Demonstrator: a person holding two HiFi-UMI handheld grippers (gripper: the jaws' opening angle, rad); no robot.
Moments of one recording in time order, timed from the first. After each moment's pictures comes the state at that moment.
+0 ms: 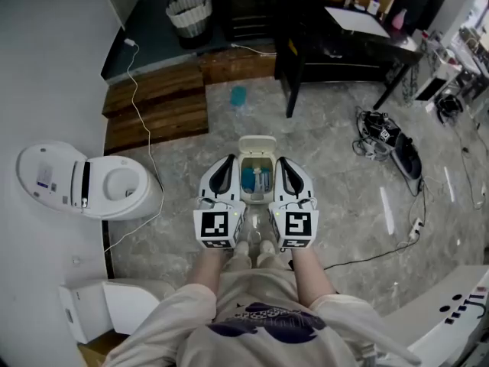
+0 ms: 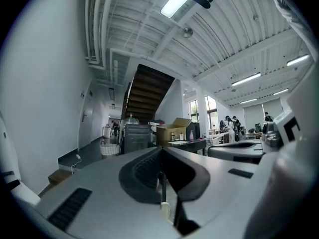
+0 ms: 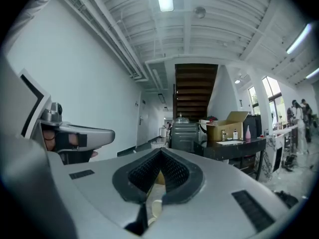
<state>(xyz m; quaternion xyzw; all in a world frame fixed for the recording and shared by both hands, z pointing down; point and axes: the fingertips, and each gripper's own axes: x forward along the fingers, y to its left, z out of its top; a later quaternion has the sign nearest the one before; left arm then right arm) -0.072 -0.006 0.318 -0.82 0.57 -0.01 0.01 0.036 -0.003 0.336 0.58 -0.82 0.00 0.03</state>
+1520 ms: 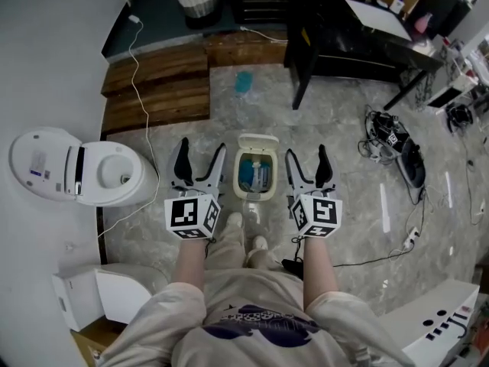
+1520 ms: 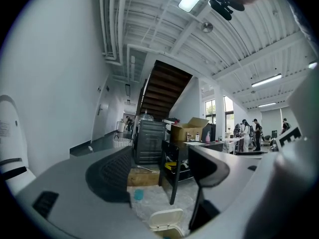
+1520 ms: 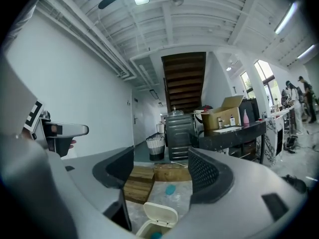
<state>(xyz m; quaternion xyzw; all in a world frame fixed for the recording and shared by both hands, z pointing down) -0.130 -0.087 0.324 -0.78 0.63 0.01 -0.04 0.099 -0.099 0.369 0.58 -0.81 0.06 0.00</state>
